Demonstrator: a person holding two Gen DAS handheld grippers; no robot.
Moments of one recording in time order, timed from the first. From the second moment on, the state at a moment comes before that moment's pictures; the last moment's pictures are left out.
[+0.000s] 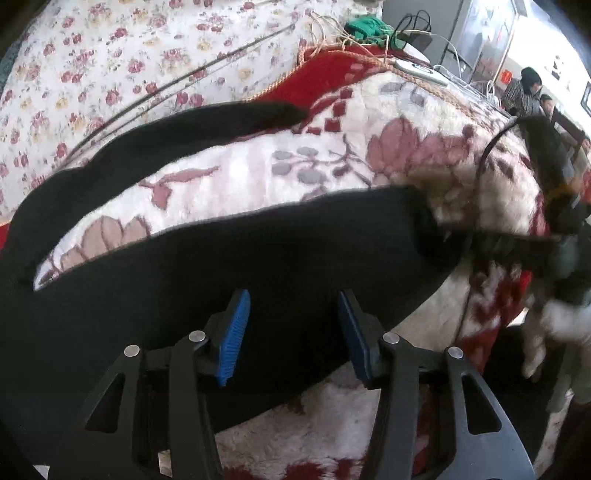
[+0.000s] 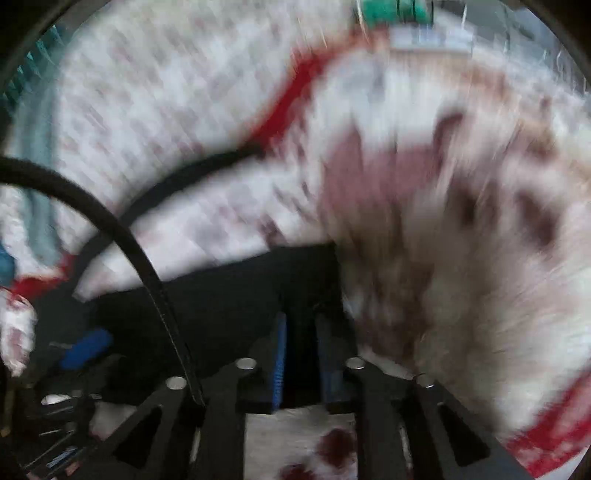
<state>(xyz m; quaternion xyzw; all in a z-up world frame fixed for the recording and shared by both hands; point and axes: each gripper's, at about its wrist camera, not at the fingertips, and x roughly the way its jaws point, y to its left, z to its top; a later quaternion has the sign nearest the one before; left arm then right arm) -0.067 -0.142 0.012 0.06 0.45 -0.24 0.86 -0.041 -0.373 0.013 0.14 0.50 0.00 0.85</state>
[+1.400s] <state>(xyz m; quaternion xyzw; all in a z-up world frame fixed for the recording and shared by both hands) 0.086 0.143 0.037 -0.05 0.49 -0.15 0.86 0.149 -0.282 0.069 0.20 0.45 0.20 0.85</state>
